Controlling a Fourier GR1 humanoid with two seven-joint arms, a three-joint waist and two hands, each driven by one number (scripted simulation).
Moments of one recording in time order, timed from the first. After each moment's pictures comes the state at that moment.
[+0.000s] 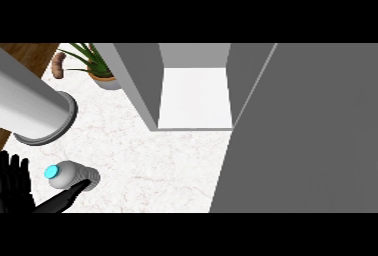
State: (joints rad) left arm 0.29 0.01 0.19 -1.78 0.09 0.32 -0.13; right arm 0.16 -0.18 0.65 -2.49 0.10 -0.26 0.32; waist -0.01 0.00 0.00
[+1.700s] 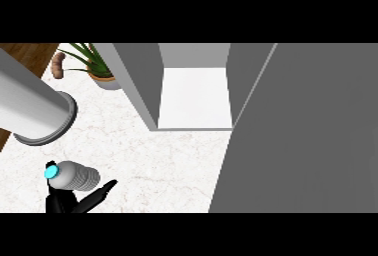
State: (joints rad) left arm 0.06 0.01 0.30 -0.98 0.26 0.23 -0.70; right arm 0.19 -0.28 0.74 -2.48 0.13 -0.36 0.25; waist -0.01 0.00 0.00
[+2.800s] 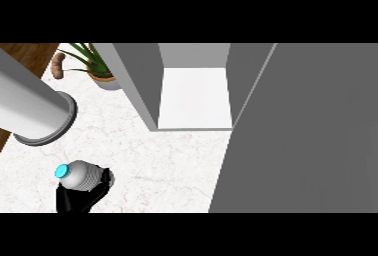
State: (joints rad) left arm -0.03 0.03 0.29 -0.84 0.36 0.00 -0.82; right arm 0.13 -0.30 0.73 -2.48 0.12 -0.40 0.30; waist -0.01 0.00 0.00
